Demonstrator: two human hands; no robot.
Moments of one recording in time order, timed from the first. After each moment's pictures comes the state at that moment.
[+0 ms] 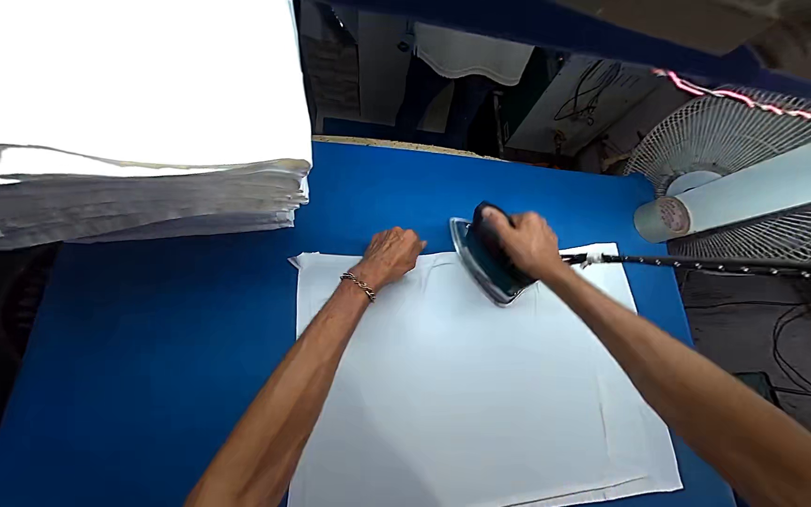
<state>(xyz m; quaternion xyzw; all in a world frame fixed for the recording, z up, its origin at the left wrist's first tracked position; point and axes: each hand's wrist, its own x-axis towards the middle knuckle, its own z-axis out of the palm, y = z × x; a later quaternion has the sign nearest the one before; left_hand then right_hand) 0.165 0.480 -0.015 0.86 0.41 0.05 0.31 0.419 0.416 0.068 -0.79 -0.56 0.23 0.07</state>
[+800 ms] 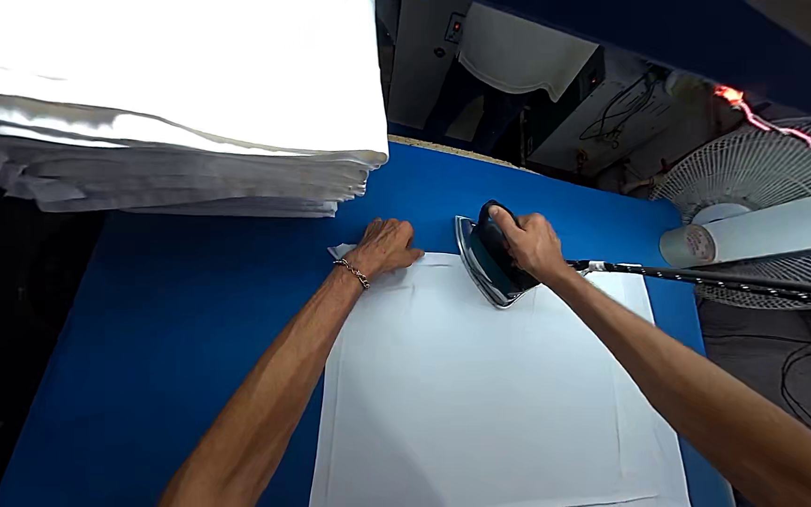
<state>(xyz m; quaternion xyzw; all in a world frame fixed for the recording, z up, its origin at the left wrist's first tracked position) 0.086 0.498 -0.007 0.85 0.43 0.00 0.30 0.359 0.441 0.062 -0.78 -0.57 0.23 0.08</state>
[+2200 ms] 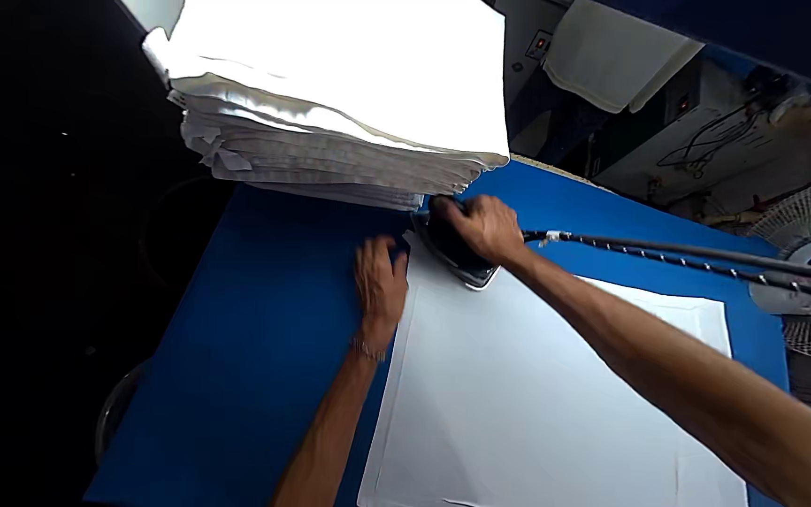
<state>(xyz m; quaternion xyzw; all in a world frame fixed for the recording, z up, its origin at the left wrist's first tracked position) -0.033 0.369 -0.002 0.62 0.68 0.29 0.26 0.157 0.477 0.069 -0.63 -0.76 0.19 0.02</state>
